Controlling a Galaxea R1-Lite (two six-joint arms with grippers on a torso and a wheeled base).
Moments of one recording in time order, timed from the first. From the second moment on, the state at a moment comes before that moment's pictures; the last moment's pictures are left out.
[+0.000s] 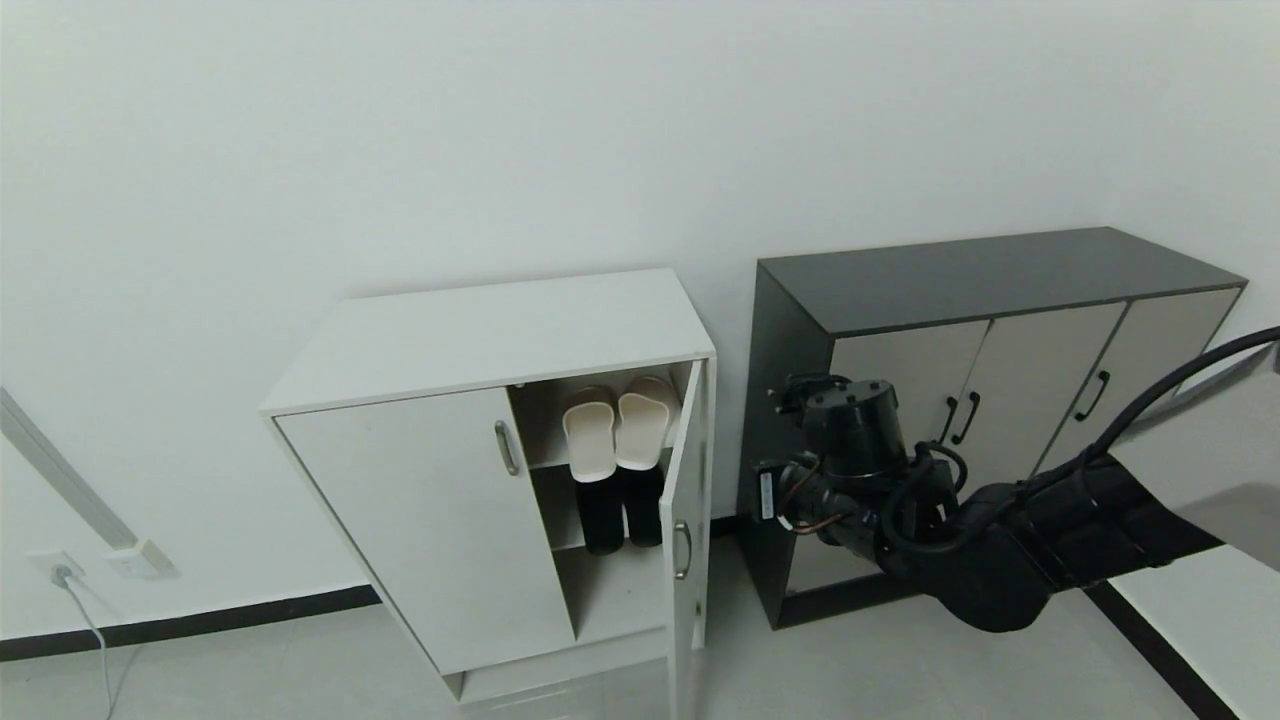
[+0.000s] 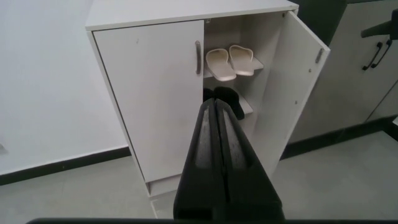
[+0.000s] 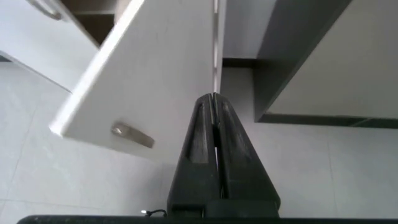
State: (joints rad) left arm -0.01 0.00 0.00 0.01 -0.02 0.01; right arm 0.69 2.05 -1.05 -0.60 -0.32 0.22
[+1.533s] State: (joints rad) left arm -0.01 0.00 0.00 0.01 -0.02 0.01; right arm 0.68 2.03 -0.93 -0.79 -0.26 0.12
